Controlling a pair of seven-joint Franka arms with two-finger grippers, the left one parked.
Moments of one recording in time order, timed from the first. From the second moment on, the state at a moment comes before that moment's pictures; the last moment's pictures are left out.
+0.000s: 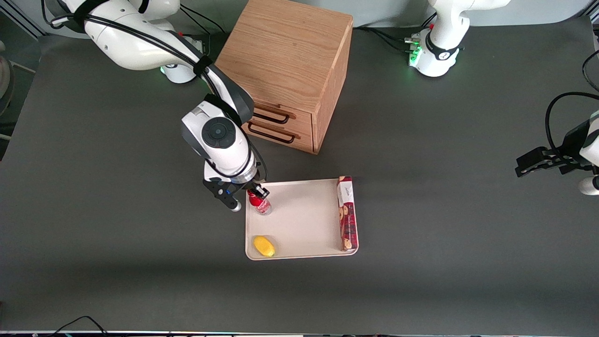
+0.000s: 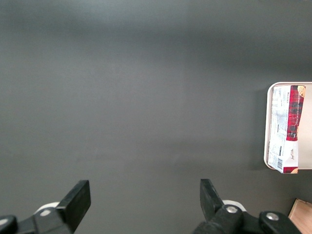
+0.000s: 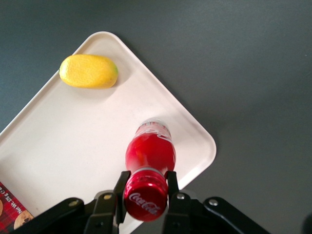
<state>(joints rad) 0.14 0.59 0.50 -1.64 -0.38 2.22 1.51</state>
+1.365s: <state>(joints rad) 0.12 0.29 0.20 -1.53 -0.15 1.81 0.76</state>
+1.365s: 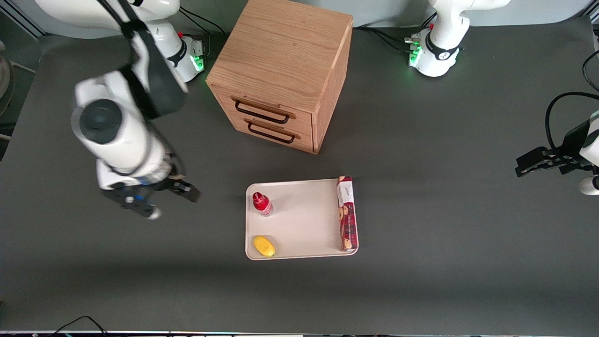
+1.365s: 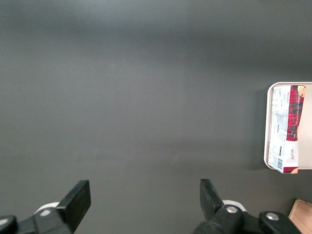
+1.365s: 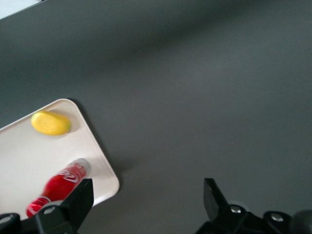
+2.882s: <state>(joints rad) 0.12 -0.10 -0.15 -1.79 -0.01 1.72 0.26</state>
